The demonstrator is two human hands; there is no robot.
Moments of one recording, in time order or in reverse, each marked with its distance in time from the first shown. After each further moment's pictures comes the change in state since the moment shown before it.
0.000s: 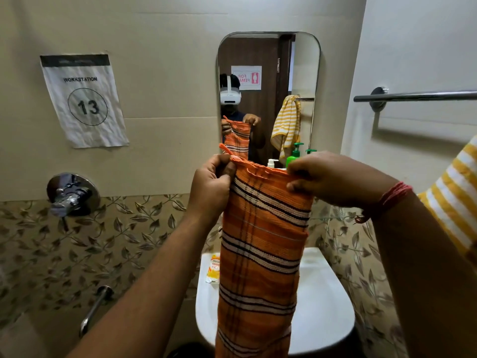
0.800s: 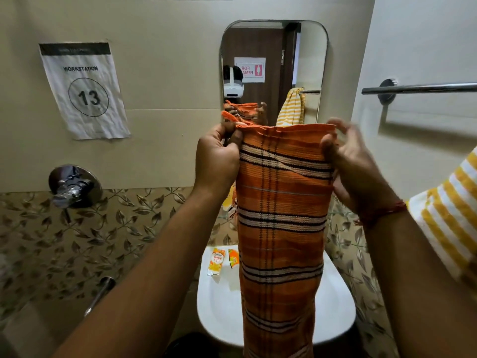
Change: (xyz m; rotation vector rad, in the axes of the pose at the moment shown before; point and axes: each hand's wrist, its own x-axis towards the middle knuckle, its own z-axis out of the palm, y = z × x) left_hand 0.016 0.034 0.016 0.067 0.121 0.114; right_hand 0.006 0.040 0.043 1.239 0.531 0.014
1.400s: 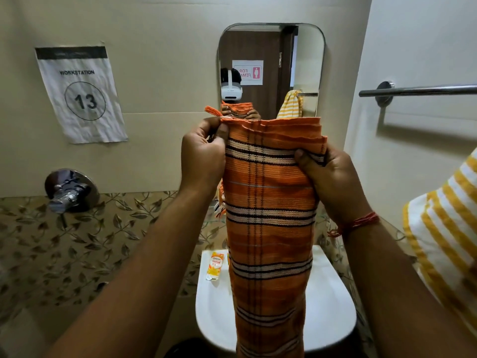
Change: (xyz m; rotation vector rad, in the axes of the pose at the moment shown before) left_hand 0.009 0.007 -0.011 0.016 0.068 0.027; right_hand -0.003 0.012 0.026 -0.223 0.143 -0.153
